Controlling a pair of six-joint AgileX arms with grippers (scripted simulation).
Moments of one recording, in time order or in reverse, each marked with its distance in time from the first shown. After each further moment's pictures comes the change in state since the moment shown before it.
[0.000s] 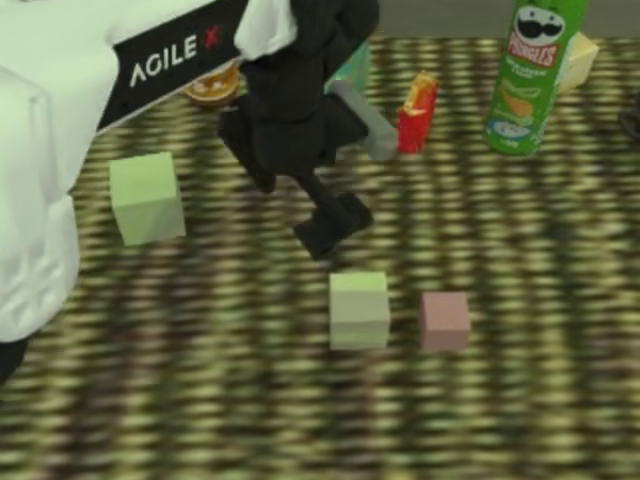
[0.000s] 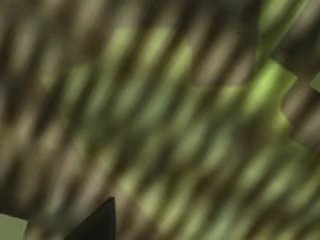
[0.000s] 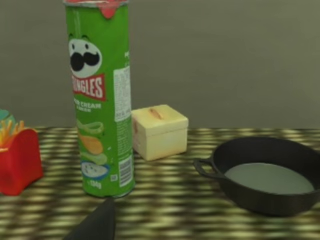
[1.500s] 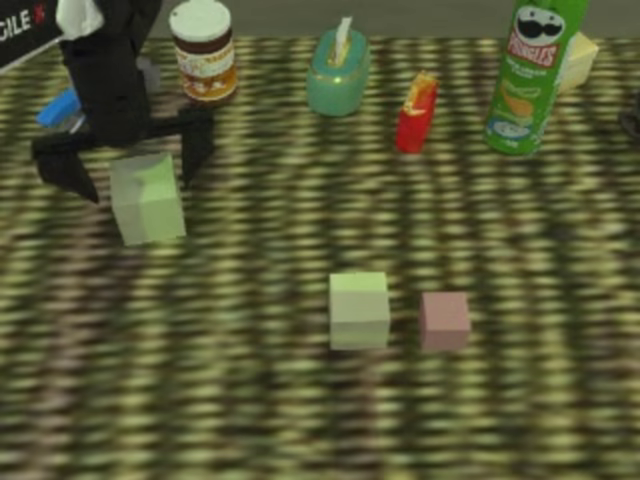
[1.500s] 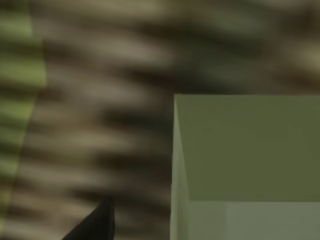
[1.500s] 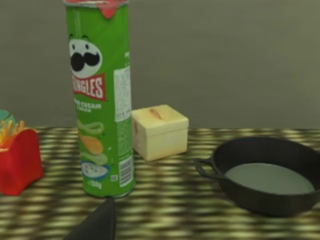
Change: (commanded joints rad) left arm 0.395 0.112 -0.029 0.148 -0.006 -0.845; right arm 0.000 0.000 0.000 0.000 0.000 0.000
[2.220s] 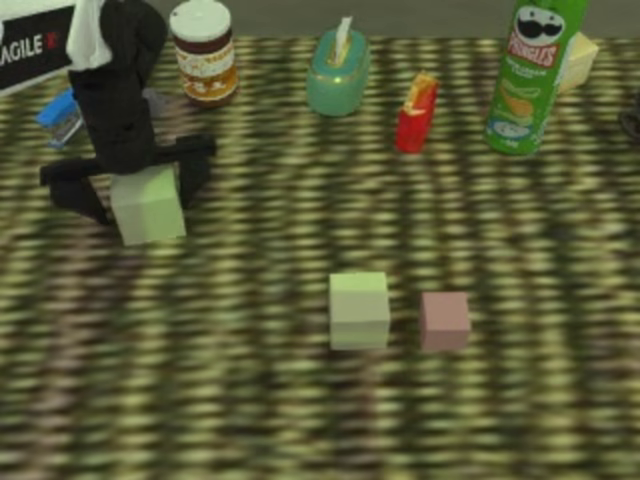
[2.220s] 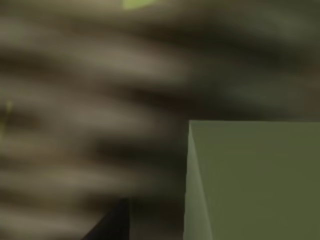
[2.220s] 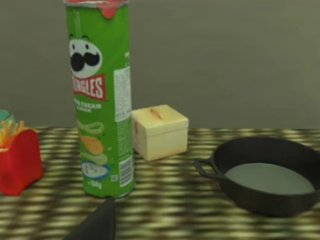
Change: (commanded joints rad) left arm 0.001 0.023 -0.095 0.111 0.000 0.001; right arm 0.000 0.000 0.000 0.000 0.000 0.000
